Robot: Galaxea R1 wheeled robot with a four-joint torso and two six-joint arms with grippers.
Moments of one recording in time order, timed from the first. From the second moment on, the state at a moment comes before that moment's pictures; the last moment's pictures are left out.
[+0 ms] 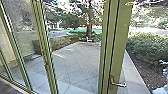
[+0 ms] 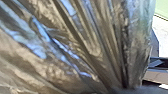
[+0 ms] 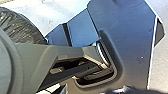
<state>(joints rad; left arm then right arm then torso) 1.49 2.94 -2.66 -0.48 0.03 0.55 -1.65 2.89 -2.35 0.37 0.16 -0.16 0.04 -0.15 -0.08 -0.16</state>
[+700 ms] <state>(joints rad) 1.51 2.92 -2.63 -0.51 0.06 0.55 -1.66 2.63 -1.98 0.37 0.18 -0.16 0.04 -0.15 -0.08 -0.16</state>
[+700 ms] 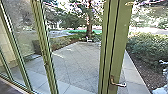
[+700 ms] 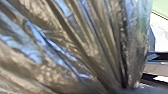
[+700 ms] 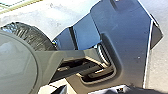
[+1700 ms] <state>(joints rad) 1.51 2.95 -2.63 -0.51 0.06 0.55 -1.60 2.11 -1.33 0.37 0.25 -0.16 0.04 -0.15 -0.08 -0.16</state>
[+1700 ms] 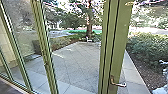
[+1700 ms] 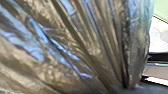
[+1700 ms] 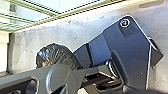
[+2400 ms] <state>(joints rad) 1.51 2.95 -2.63 -0.51 0.06 0.55 -1.43 1.75 -0.99 0.40 0.24 -0.16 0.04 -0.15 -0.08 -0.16</state>
